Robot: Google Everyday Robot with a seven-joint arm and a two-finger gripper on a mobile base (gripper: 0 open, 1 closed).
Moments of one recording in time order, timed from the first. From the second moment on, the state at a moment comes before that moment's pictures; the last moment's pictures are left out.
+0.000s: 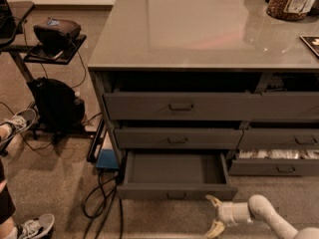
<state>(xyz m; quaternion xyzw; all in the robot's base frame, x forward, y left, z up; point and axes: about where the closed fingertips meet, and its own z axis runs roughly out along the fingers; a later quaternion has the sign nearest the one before) 0.469 -0.227 0.161 -0.55 0.70 0.30 0.34</state>
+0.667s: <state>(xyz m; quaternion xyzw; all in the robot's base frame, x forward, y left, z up) 0.518 -0.231 0.159 -0.52 0.72 0.28 0.35</state>
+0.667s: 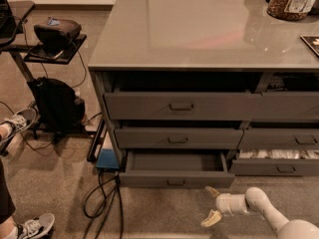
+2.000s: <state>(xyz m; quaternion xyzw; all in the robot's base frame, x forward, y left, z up) 0.616 -0.243 0.174 -0.52 0.72 0.22 0.41</state>
